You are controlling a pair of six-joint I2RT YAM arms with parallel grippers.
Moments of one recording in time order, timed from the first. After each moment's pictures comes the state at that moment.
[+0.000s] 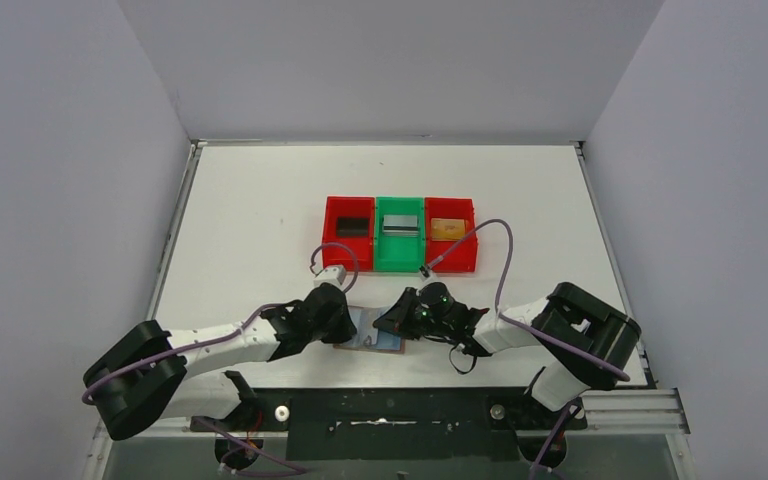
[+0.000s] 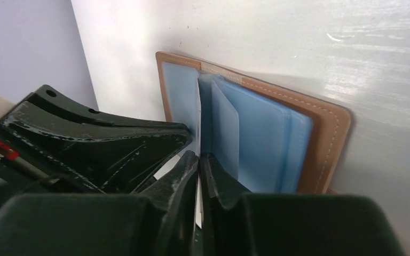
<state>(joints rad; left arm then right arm) -0.90 1.23 0.43 -0.07 -0.14 -0.85 0.90 1.56 0.41 0.56 -0.14 1.24</state>
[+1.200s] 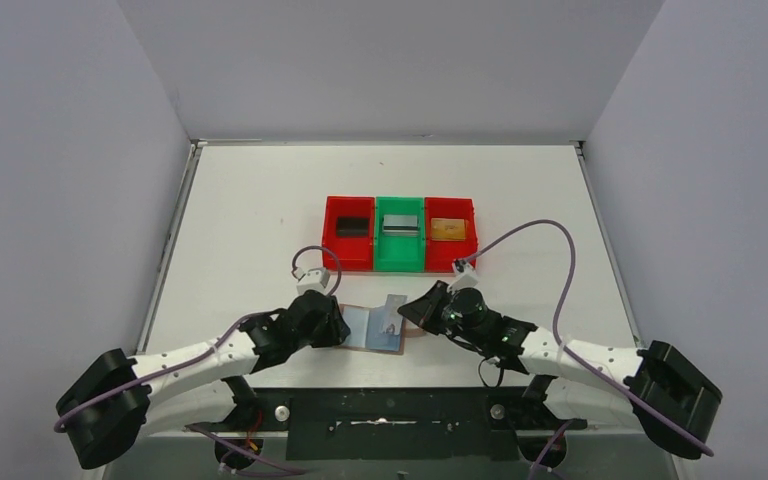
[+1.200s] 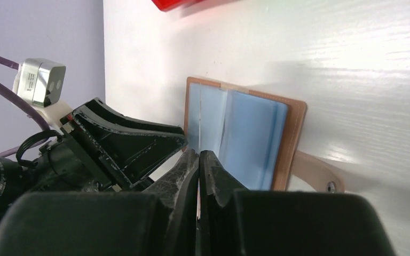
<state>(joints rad) -0.90 1.07 0.36 -0.13 -0.21 -0.89 0.91 1.10 0.33 0.28 0.07 1.16</state>
